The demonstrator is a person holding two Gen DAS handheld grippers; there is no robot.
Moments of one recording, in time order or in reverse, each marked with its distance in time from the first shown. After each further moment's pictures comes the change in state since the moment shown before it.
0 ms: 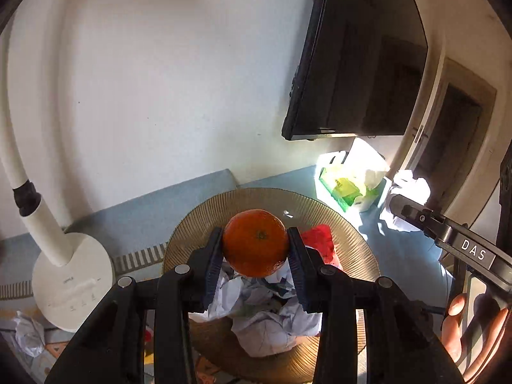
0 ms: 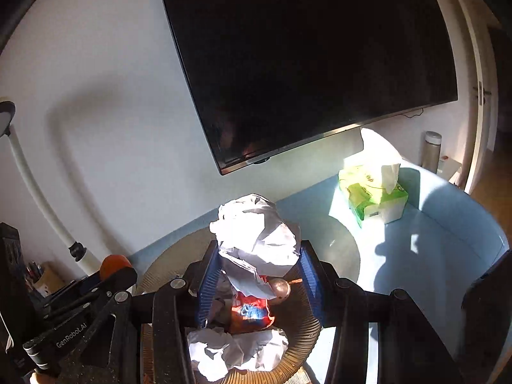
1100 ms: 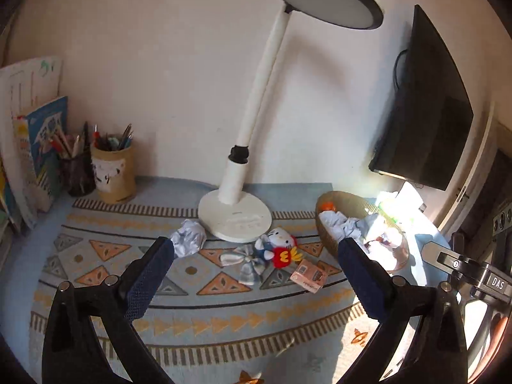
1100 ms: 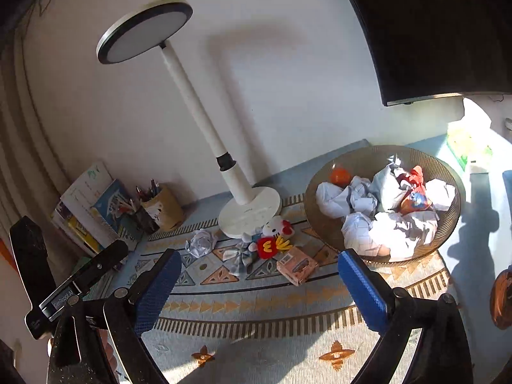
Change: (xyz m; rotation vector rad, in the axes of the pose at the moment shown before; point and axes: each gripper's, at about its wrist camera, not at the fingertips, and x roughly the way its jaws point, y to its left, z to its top) left arm -0.251 0.120 -0.132 -0.279 -0.158 0.292; right arm -0.114 0.145 -0.116 -0.134 0.177 0.412
